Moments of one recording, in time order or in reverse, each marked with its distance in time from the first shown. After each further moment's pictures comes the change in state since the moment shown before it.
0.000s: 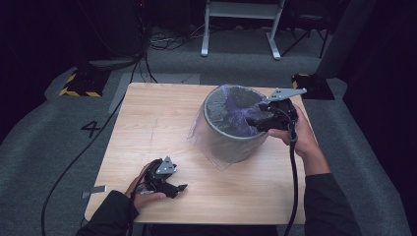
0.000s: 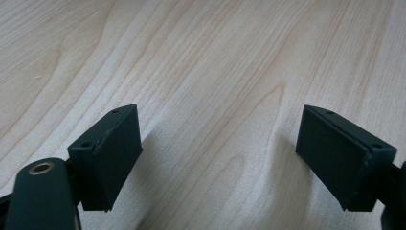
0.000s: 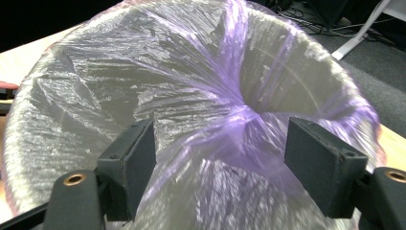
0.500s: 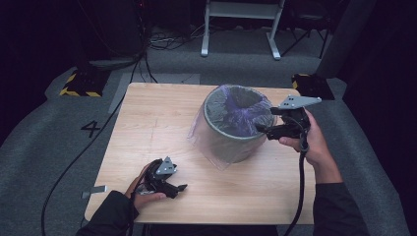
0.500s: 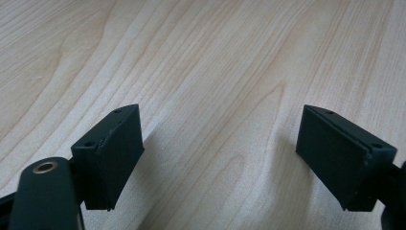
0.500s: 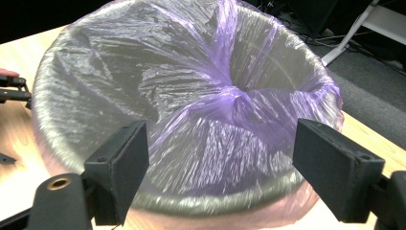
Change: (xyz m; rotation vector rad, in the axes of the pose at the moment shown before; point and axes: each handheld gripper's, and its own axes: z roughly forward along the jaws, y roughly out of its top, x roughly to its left) left arm -0.001 0.000 0.000 -0.001 0.005 0.002; right arm 0.005 -0.018 -0.030 -0.031 -0.041 -0.034
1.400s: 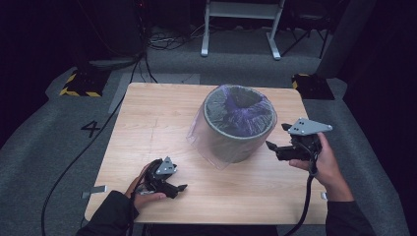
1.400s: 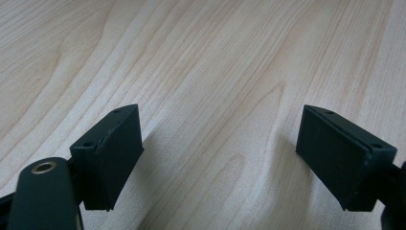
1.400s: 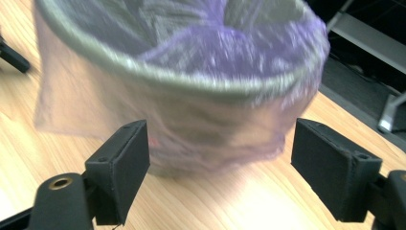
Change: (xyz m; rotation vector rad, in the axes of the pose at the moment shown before) left arm 0.000 0.000 0.000 0.001 -0.002 0.001; right arm 0.019 -0.053 -0.024 0.013 -0.104 -0.074
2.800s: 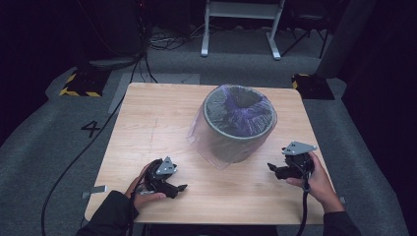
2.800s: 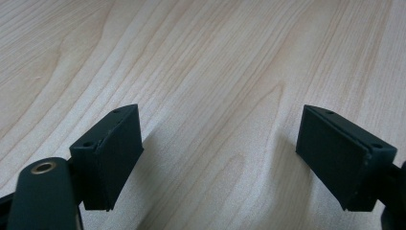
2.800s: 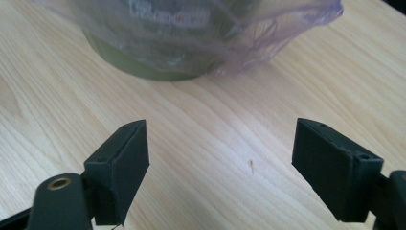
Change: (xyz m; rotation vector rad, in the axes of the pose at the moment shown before) left arm 0.000 0.000 0.000 0.000 0.000 0.000; right arm 0.008 -0.088 0.043 0.188 0.009 0.044
